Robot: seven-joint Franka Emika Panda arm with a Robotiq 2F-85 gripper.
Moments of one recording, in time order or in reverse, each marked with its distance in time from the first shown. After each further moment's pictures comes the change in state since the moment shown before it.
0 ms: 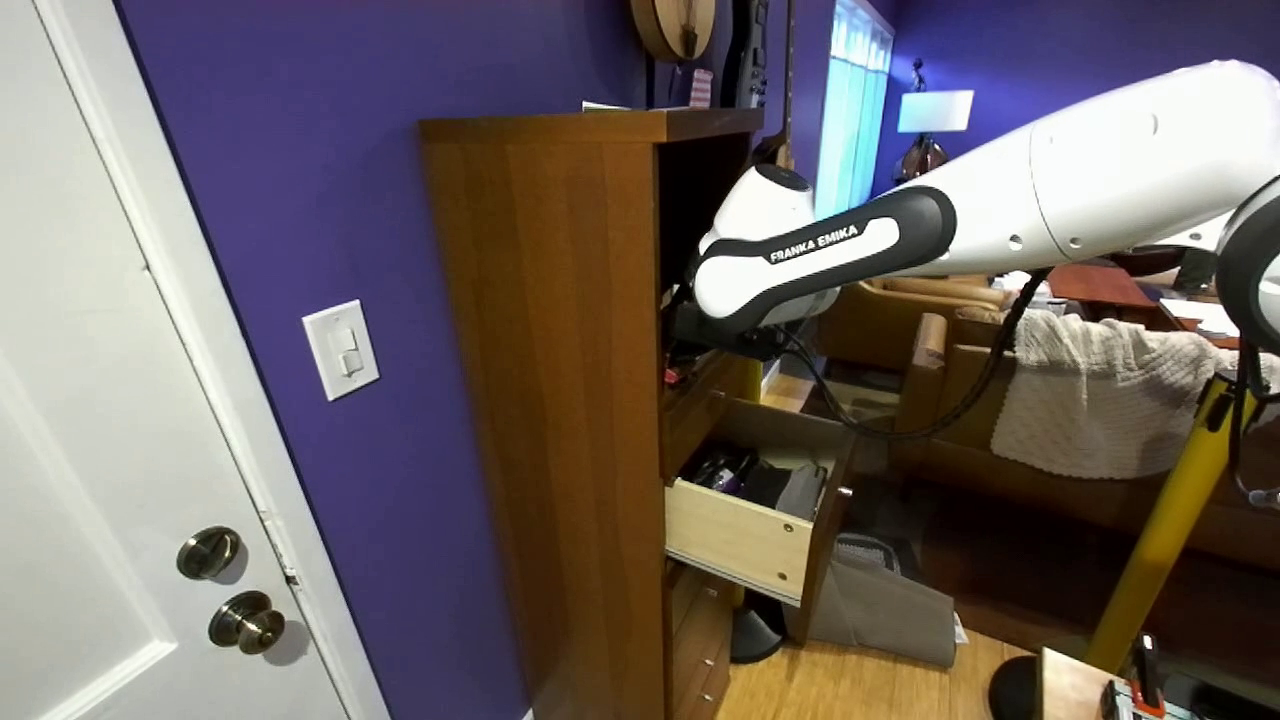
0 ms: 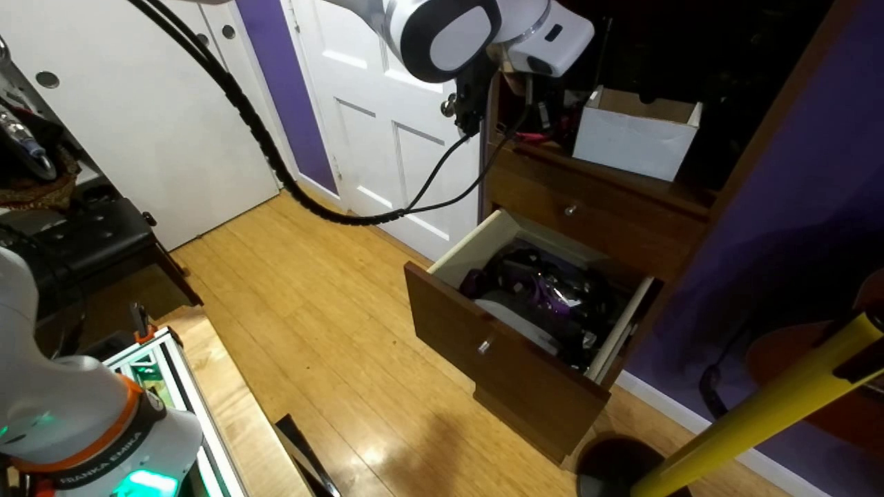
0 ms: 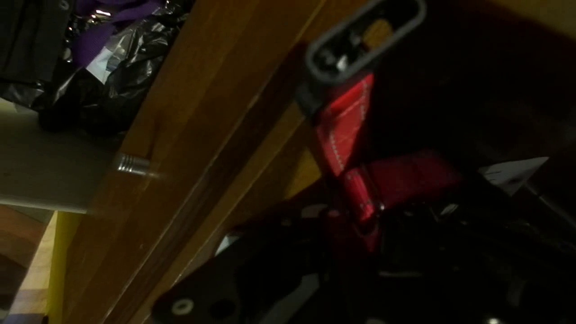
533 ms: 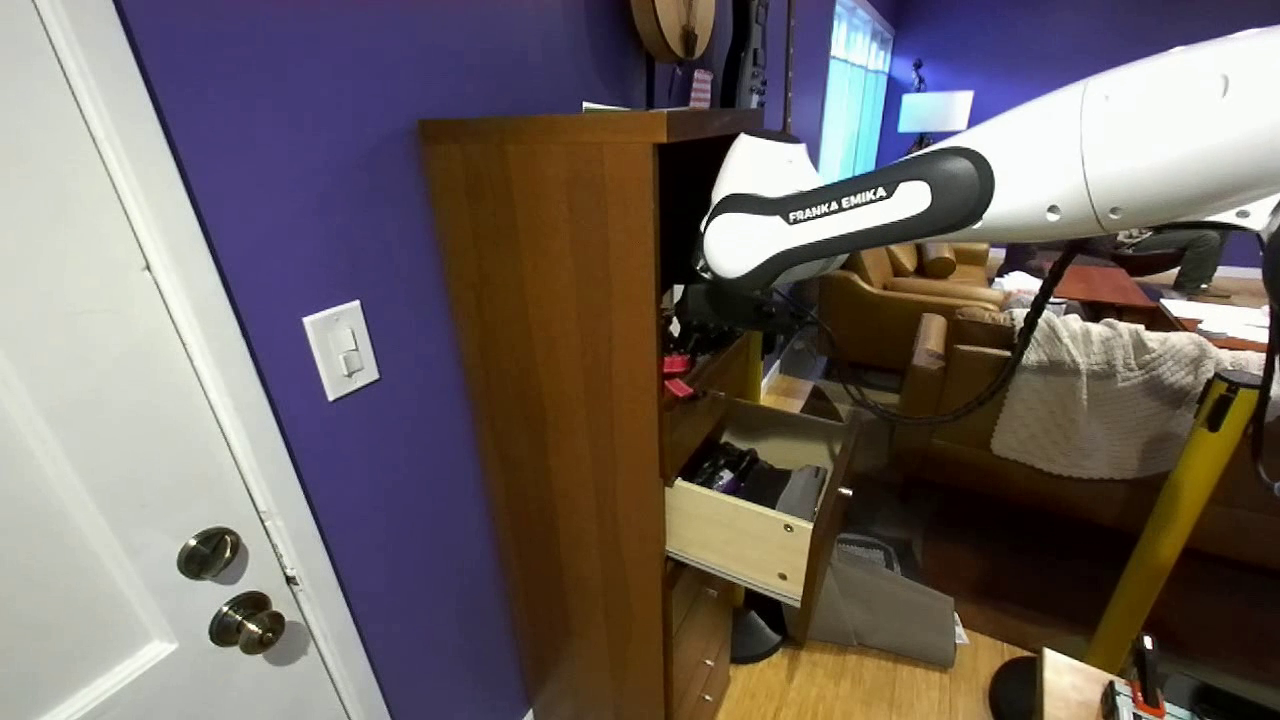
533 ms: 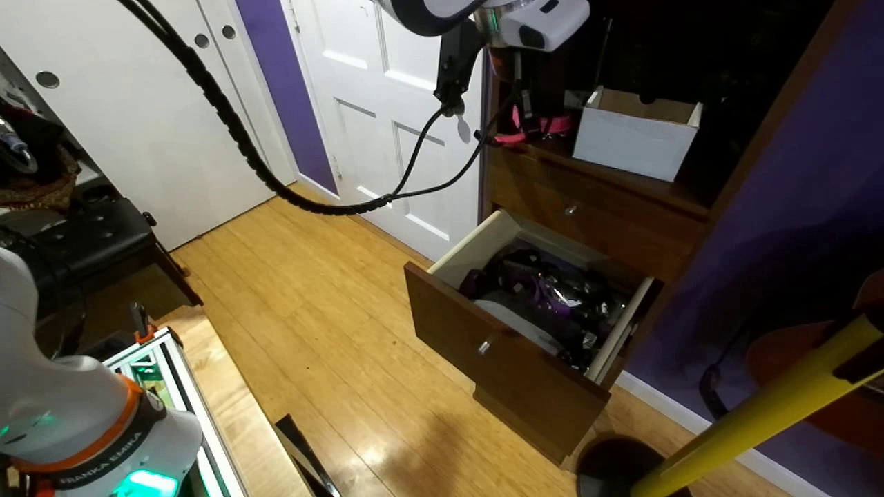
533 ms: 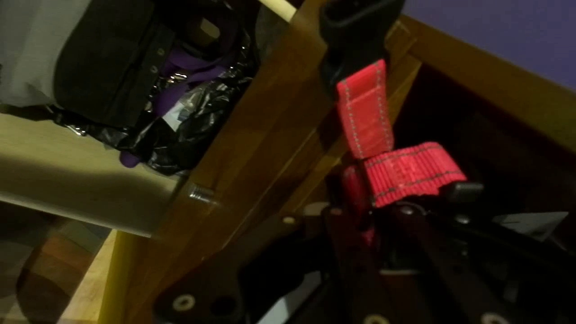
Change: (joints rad) arm 0.006 -0.057 -0.012 0.055 -0.070 -0.312 0.040
